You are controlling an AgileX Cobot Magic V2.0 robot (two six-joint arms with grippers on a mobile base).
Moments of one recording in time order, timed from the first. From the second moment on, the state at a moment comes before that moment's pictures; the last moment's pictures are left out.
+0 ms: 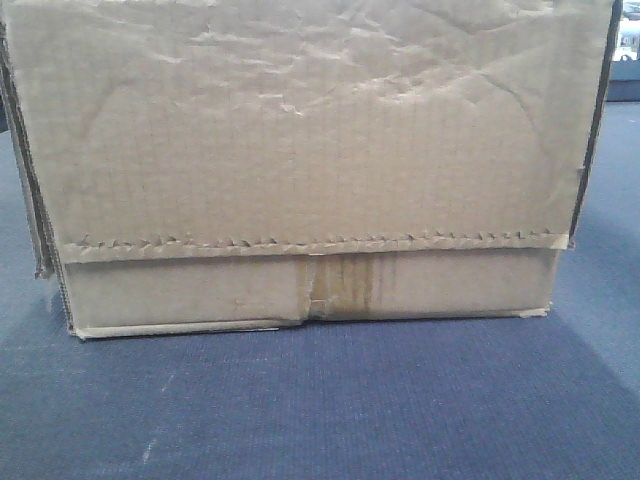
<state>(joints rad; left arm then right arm) -0.31 1.61 -1.60 -0.04 1.20 -0.14 0.29 1.43 -1.41 0.17 0.95 -0.10</state>
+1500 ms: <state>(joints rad) -0.38 1.52 -1.98 0.09 1.26 -0.26 0.29 1.31 -1.63 0.16 0.96 -0.08</state>
